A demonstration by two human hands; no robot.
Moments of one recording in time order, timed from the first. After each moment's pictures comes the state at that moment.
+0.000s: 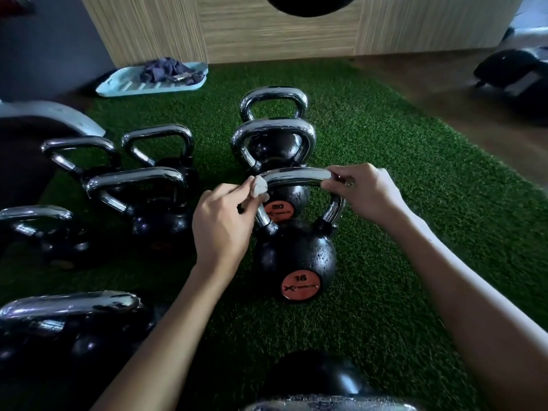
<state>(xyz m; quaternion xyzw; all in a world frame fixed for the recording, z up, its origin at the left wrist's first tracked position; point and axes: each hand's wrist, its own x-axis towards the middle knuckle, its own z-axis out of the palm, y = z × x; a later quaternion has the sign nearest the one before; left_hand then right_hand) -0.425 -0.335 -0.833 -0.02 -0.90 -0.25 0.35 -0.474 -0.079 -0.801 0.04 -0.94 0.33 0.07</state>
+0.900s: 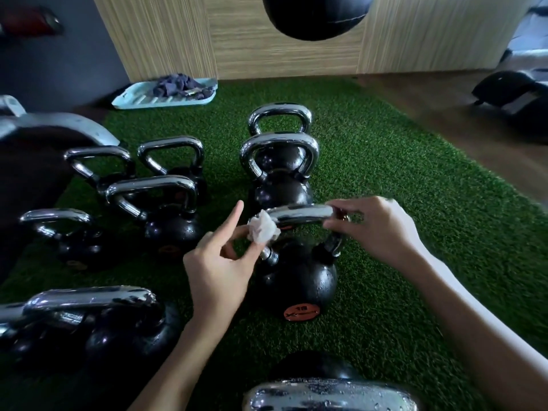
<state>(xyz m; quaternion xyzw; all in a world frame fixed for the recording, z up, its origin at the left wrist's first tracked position) -0.348 -0.335 -0.828 -0.04 -0.82 -0.40 0.40 -0.409 -0.085 -0.797 0.10 -0.91 0.40 0.05</state>
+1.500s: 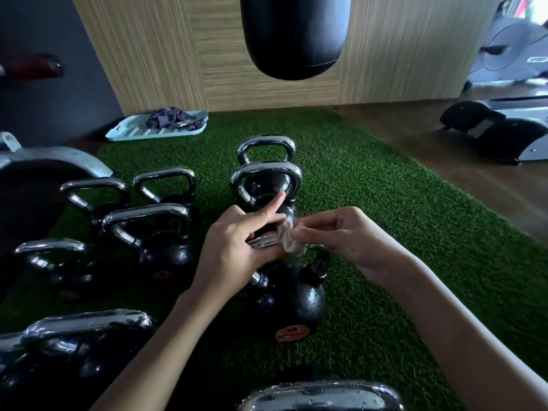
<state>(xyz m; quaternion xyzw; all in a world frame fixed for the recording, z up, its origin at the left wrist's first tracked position) -0.374 -0.320 -0.765 -0.28 -0.83 -0.34 0.35 -0.370 -0.100 -0.732 0.14 -0.76 0.62 -0.10</state>
